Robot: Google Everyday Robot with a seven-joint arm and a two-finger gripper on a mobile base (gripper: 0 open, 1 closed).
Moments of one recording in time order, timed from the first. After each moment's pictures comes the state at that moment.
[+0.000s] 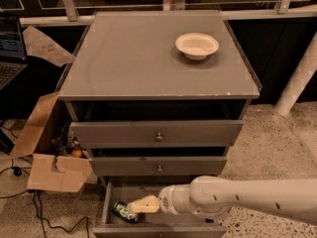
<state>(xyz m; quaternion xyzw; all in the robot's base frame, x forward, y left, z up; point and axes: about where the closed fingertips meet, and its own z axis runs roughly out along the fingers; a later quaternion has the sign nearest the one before) 0.438 0.015 0.481 -0.15 0.91 0.33 0.21</state>
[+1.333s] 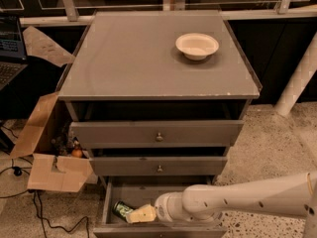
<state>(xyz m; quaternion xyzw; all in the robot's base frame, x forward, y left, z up) 0.434 0.023 0.428 -0.19 0.91 0.31 0.22</state>
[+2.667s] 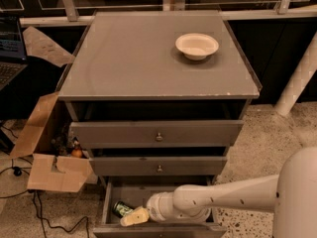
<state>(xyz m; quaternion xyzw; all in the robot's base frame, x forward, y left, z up) 0.453 0.059 0.374 -0.27 0.88 0.32 0.23</state>
